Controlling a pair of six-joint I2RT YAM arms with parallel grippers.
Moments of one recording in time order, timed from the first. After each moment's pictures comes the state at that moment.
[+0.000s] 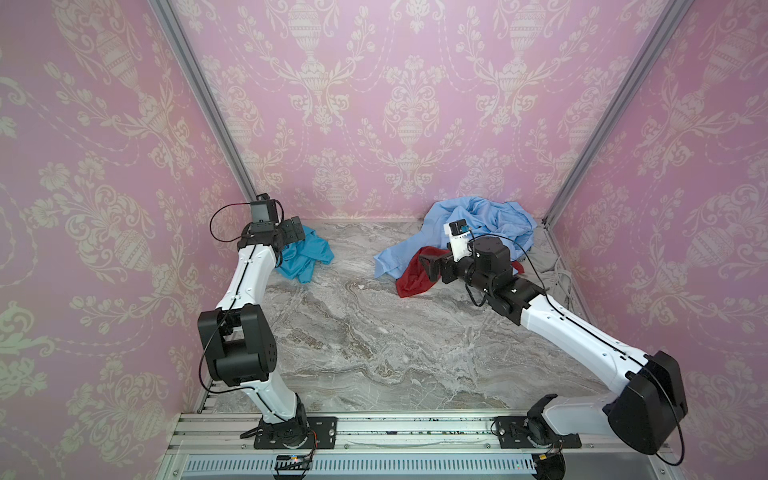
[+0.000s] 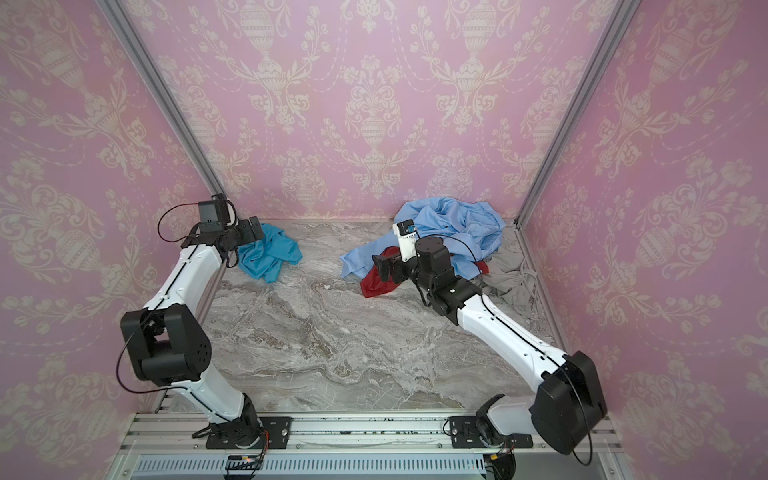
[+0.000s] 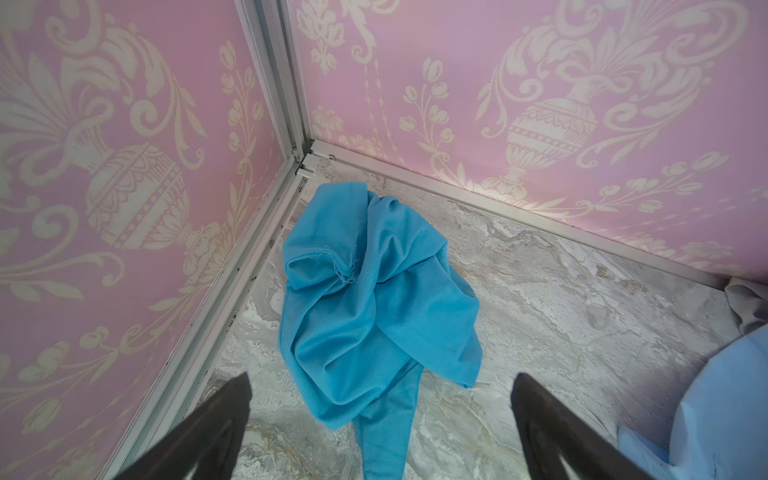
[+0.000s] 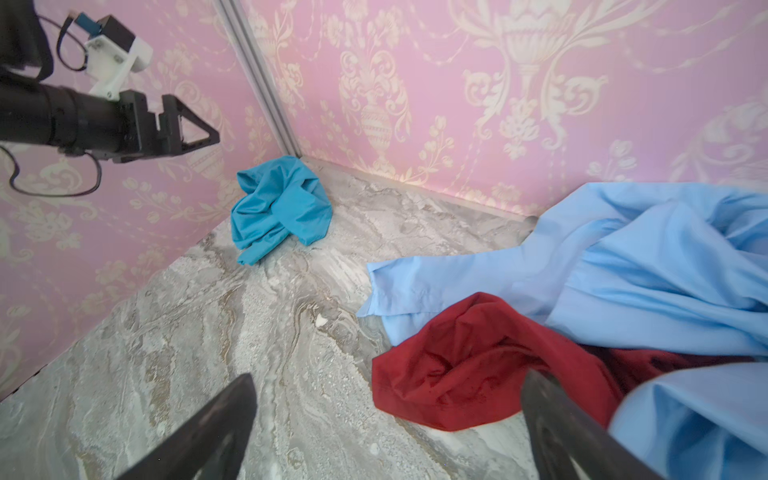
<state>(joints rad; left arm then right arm) 0.17 1.66 1.44 -0.40 -0.05 -0.19 0.51 1.29 1.05 -0.05 -0.03 0.14</state>
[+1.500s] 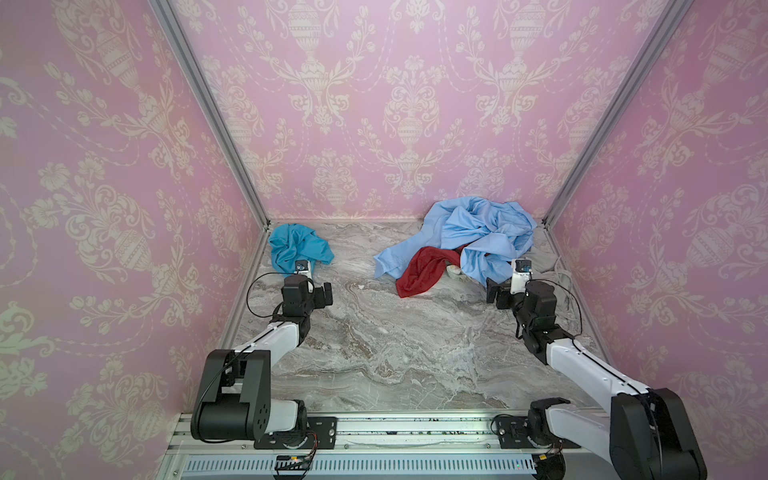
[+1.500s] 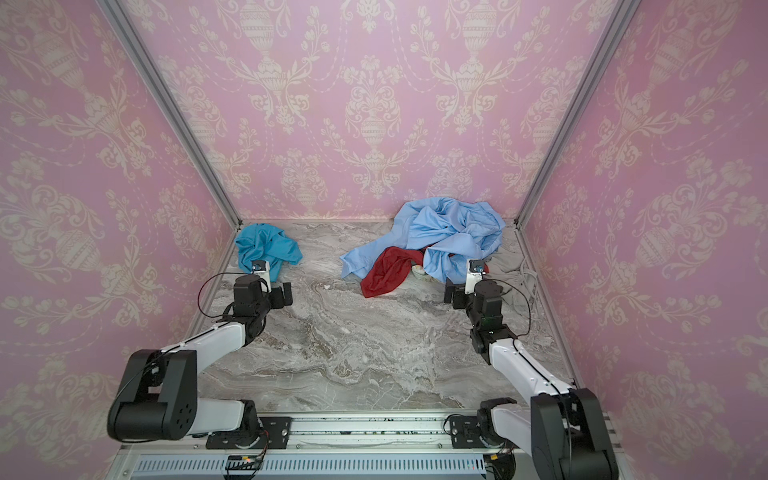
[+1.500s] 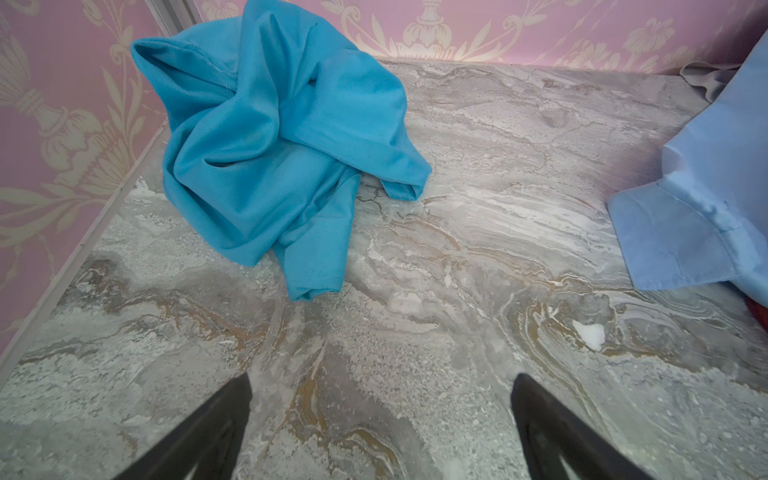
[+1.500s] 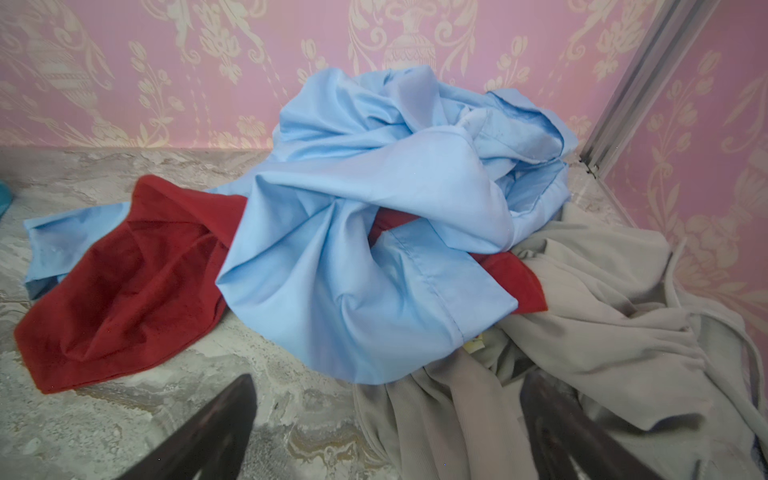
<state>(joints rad) 0.00 1.39 0.52 0.33 -0.07 -0.07 0.07 1.18 0.44 0.38 0.06 0.05</state>
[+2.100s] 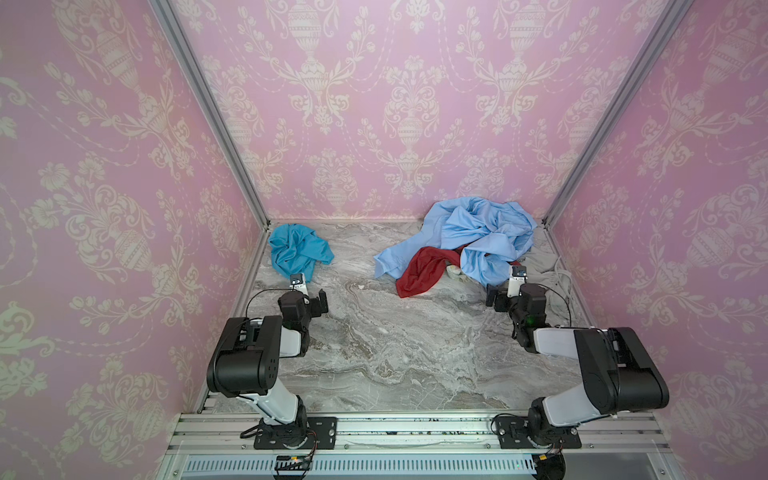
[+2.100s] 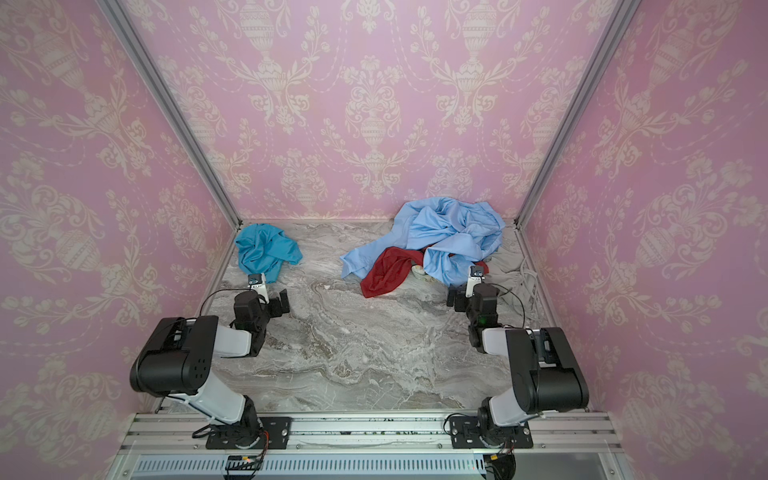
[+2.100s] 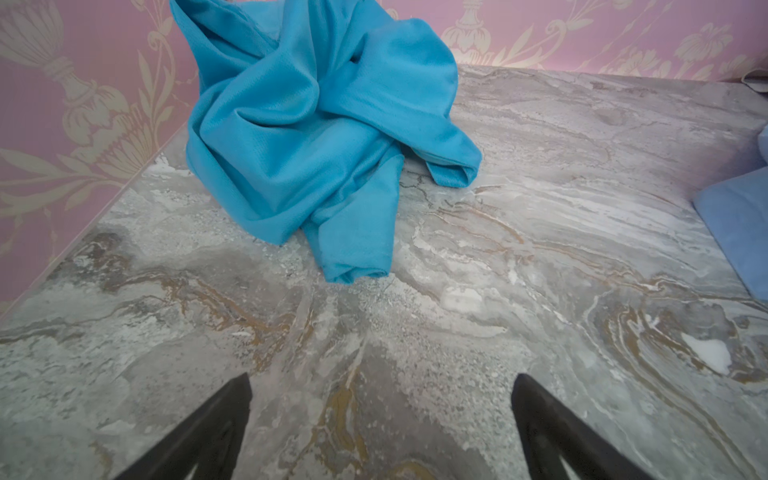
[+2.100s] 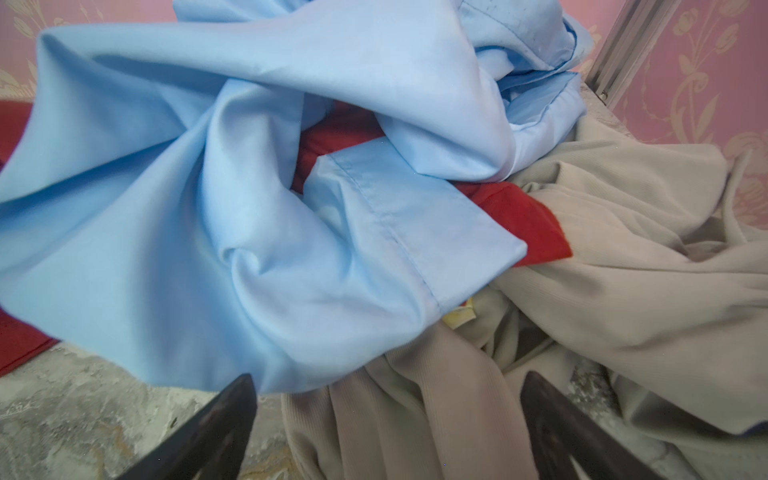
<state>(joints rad) 0.07 1.63 0.36 0.83 -0.06 -0.07 0.01 1.52 0.40 0.71 0.05 0.05</state>
